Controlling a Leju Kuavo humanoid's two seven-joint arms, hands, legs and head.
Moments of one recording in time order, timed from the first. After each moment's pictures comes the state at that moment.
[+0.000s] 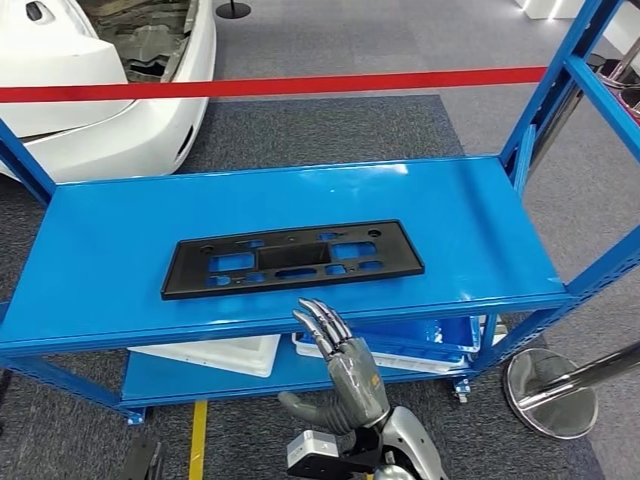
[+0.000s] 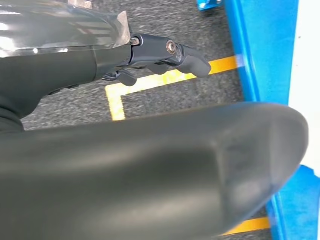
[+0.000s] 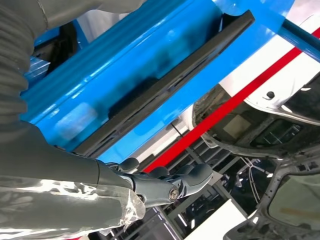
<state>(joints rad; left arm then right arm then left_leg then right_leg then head) -0.07 -0.18 0.85 -0.22 -0.86 0.06 -0.57 0.02 0.04 0.64 -1.43 0.78 -0.59 -0.47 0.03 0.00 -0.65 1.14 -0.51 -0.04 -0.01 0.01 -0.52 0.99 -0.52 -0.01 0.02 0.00</state>
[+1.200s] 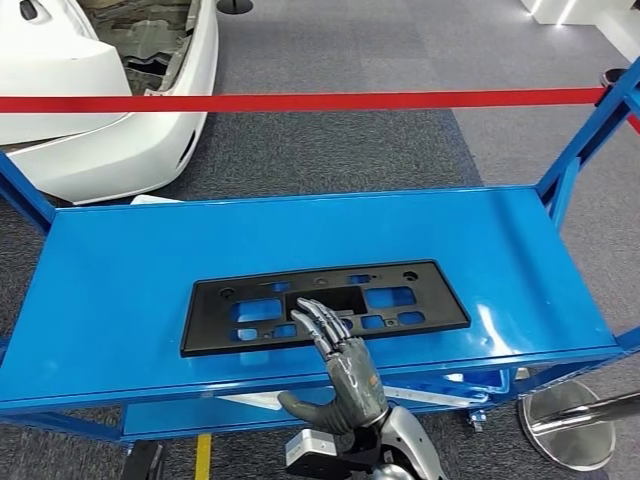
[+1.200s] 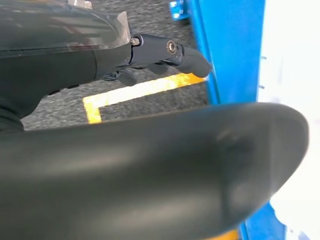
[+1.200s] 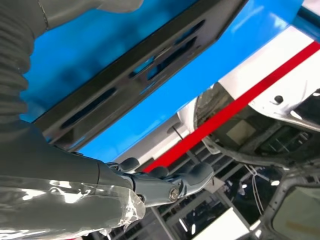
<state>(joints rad) -0.08 -0.18 0.85 -0.21 -0.88 0.05 -0.57 0.03 0.04 0.62 -1.43 0.78 -0.58 -0.47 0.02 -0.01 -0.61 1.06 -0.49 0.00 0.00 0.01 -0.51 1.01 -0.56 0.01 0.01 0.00</state>
